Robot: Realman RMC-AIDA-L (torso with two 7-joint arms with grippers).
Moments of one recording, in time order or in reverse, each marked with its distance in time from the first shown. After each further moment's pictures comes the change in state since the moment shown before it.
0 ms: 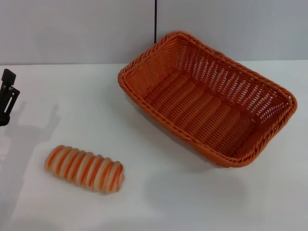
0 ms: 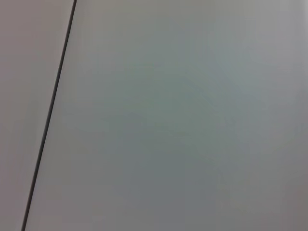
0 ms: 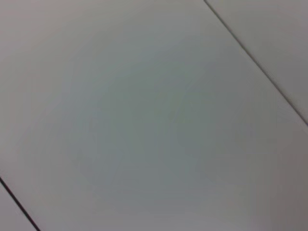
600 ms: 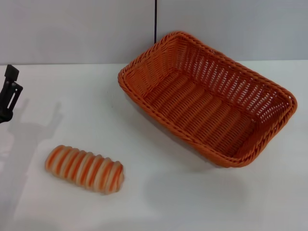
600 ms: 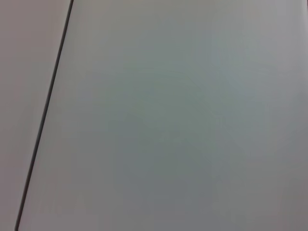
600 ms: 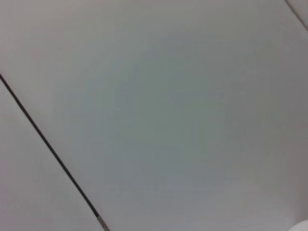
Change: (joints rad) left arm -0.016 -0.003 -0.005 -0.005 0.000 -0.004 0.001; right arm 0.020 -0.004 -0.060 -0.030 -0.076 -0.023 0.020
